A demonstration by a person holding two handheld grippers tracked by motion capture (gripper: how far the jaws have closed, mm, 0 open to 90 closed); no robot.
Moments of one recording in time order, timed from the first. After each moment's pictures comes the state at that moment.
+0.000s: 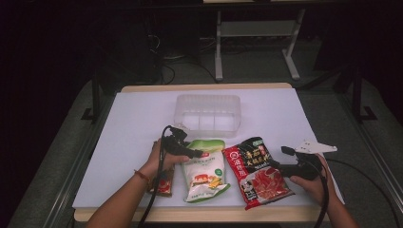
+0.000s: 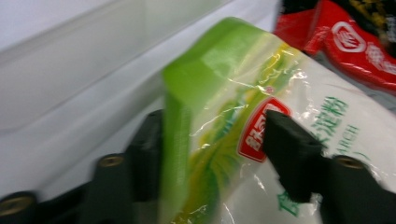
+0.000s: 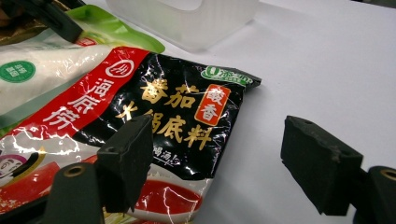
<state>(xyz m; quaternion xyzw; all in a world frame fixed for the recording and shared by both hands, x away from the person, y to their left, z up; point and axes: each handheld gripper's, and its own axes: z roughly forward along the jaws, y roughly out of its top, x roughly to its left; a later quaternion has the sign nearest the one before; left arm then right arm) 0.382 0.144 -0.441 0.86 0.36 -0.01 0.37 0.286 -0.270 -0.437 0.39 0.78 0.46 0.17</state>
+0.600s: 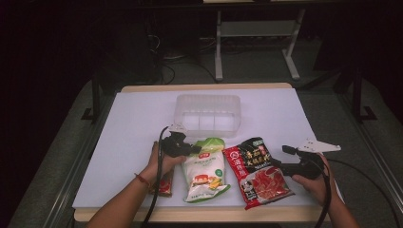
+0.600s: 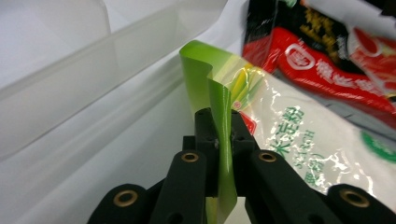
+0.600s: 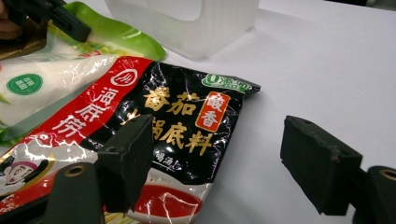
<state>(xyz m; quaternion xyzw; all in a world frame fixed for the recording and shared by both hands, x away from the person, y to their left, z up) 0.366 0.149 -0.431 0.84 0.32 0.00 0.44 0.286 -0.275 -0.434 0.40 0.77 0.47 0.16</state>
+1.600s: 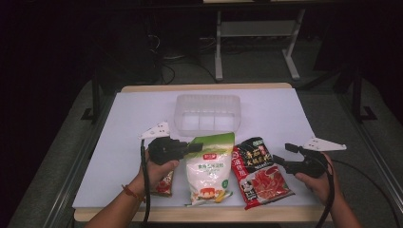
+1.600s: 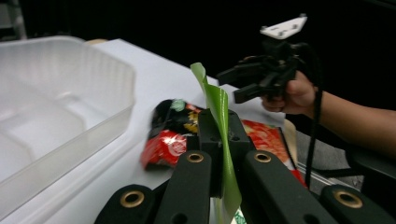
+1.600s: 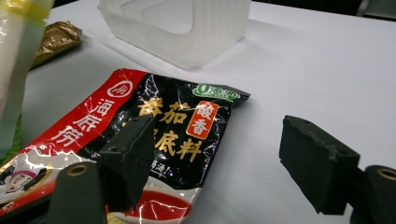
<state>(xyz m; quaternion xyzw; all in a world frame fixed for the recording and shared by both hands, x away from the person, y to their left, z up) 0.304 0.160 -0.361 0.77 0.22 0.00 0.60 0.287 -0.283 -0.429 0.40 0.76 0.49 0.16</state>
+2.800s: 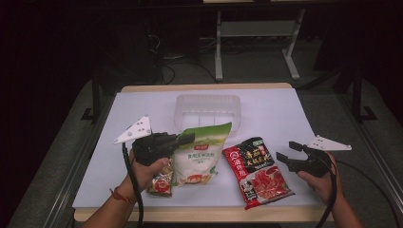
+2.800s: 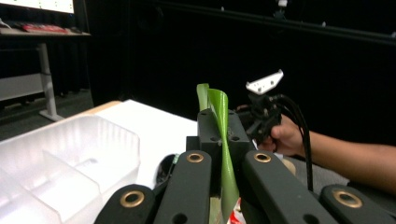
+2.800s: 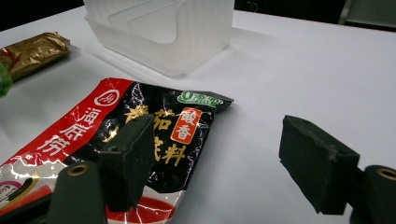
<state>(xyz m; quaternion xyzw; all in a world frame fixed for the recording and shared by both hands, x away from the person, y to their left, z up) 0.280 0.182 -0.307 0.72 0.20 0.08 0.66 0.287 -0.291 -0.427 0.41 0.75 0.49 0.18</state>
